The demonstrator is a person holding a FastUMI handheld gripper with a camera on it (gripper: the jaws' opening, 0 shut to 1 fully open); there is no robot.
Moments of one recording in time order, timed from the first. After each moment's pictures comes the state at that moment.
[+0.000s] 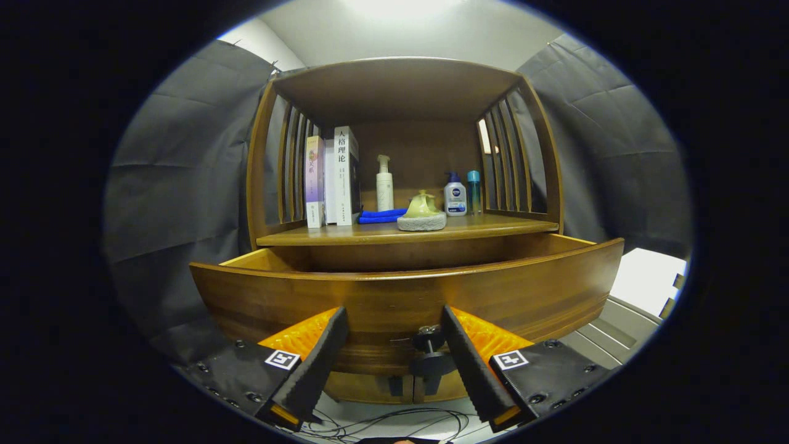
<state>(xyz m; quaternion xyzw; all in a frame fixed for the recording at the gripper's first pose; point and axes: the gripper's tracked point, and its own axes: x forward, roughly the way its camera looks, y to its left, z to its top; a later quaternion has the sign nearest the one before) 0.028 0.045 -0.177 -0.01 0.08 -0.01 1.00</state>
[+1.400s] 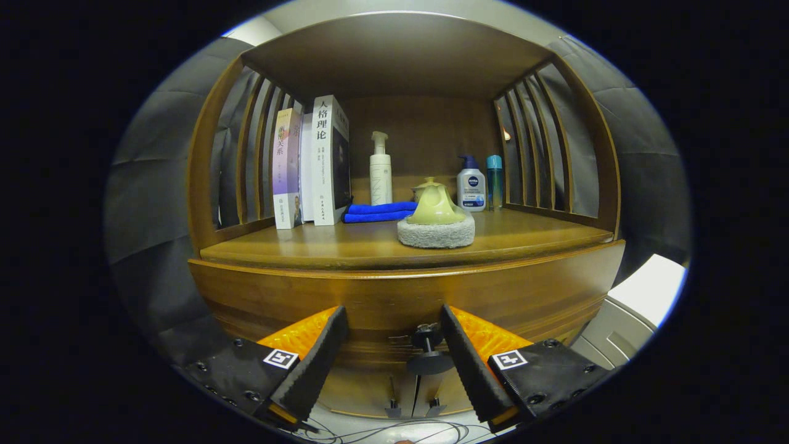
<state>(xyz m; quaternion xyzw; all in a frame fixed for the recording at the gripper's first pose) 0.156 0.042 -0.182 -0.01 0.11 -0.01 0.99</state>
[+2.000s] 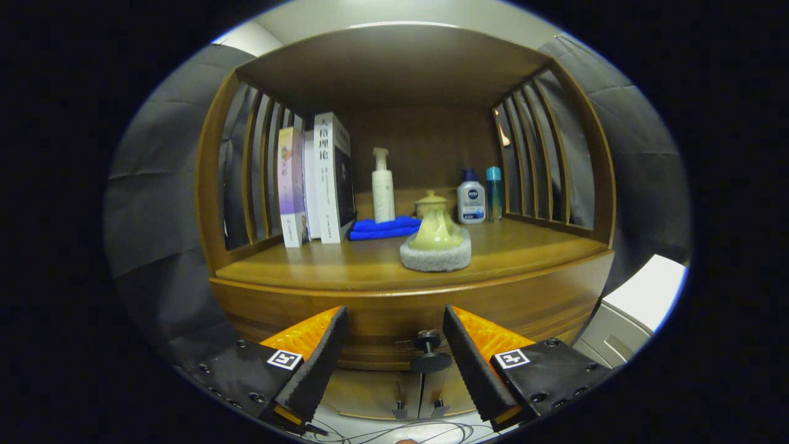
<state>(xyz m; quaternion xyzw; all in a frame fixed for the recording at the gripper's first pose) 0.125 0.048 -0.129 0.00 0.08 0.00 1.00</state>
